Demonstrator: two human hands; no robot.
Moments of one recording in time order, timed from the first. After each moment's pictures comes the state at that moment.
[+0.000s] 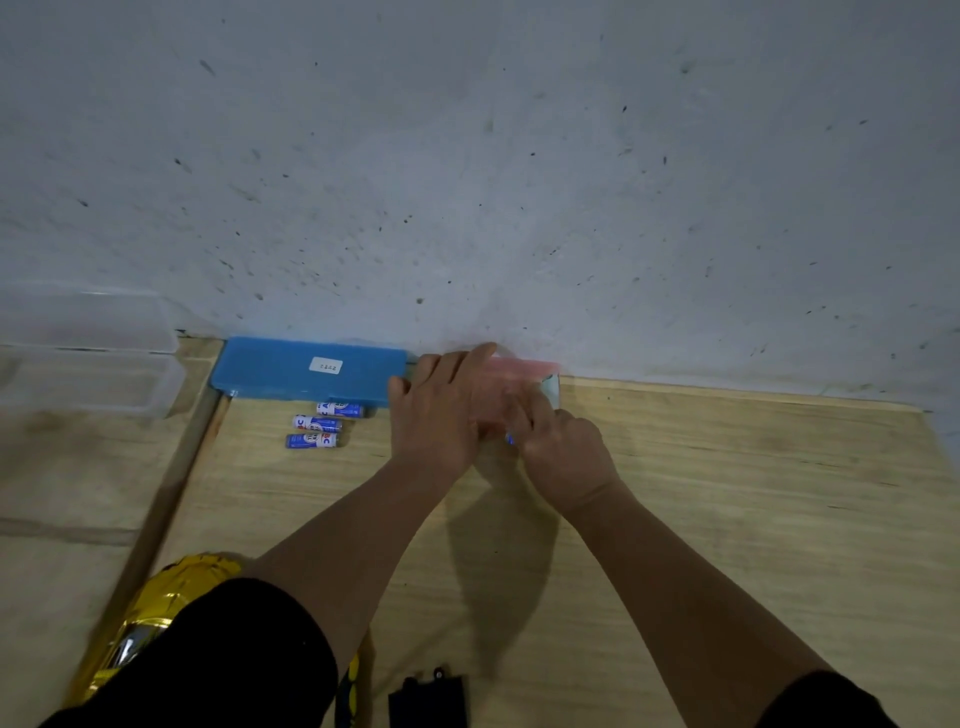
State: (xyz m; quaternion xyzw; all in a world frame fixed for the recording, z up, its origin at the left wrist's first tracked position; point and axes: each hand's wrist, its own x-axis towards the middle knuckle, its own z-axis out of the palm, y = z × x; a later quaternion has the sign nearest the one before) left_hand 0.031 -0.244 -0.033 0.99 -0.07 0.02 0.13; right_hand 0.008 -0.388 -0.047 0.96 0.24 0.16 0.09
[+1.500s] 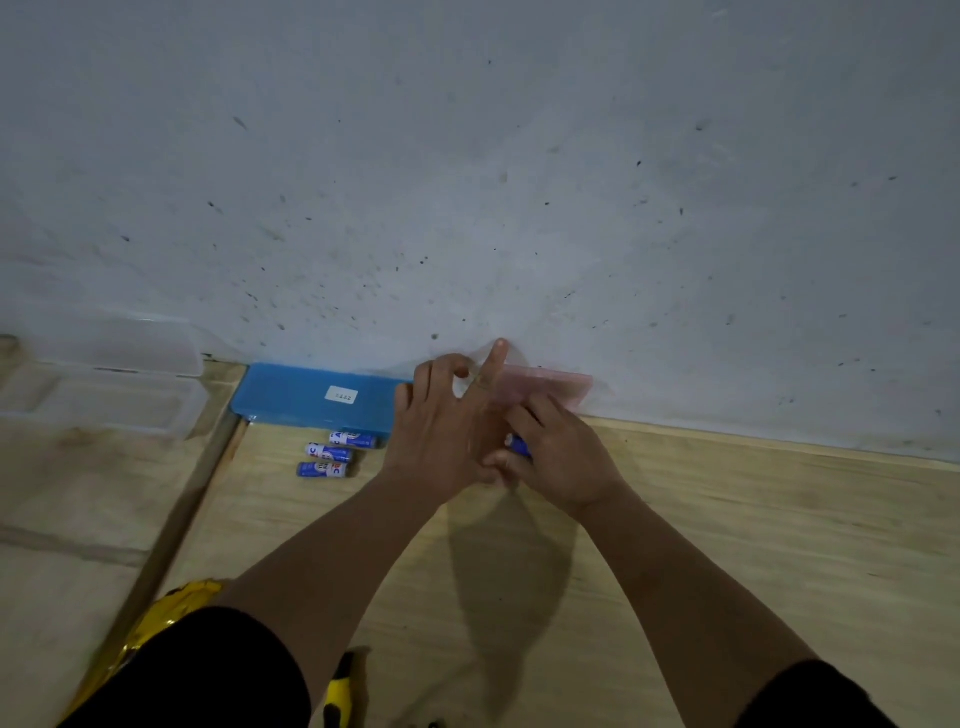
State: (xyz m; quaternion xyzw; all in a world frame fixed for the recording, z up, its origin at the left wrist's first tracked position) left_hand 0.049 -0.228 -0.028 0.99 -0.12 0.06 0.09; right_hand 0.053 -0.390 -0.059 0.94 0.27 0.13 -0.17
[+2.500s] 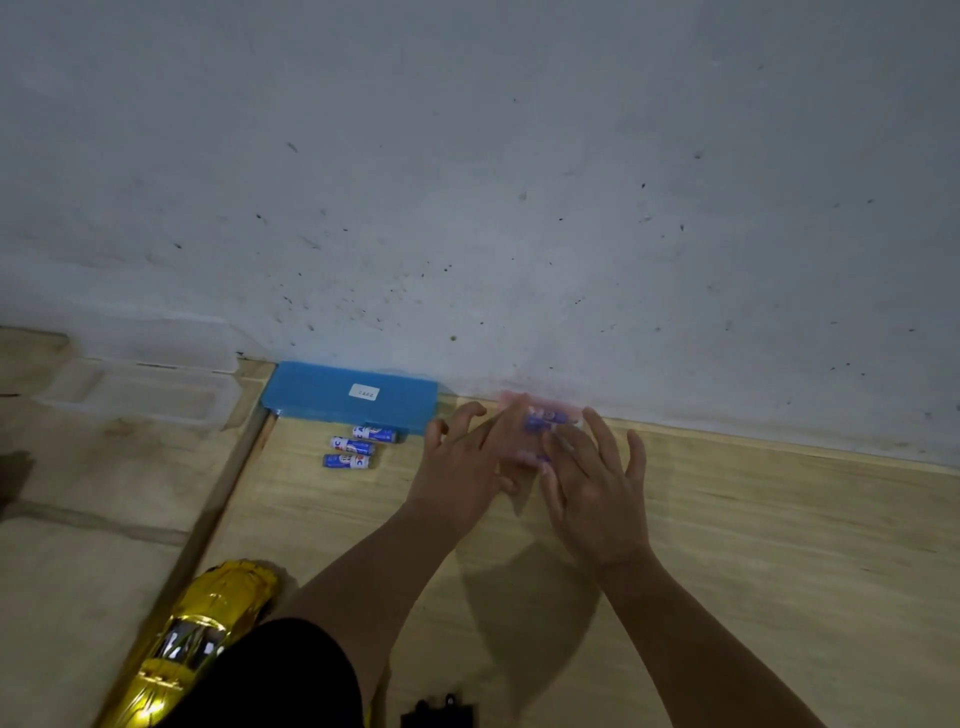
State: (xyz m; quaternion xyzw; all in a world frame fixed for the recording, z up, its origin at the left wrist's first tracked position) left_hand 0.016 -0.235 -0.034 0.98 -0.15 -0.06 0.11; right_hand -0.004 -0.399 -0.065 0.96 0.13 0.25 -0.06
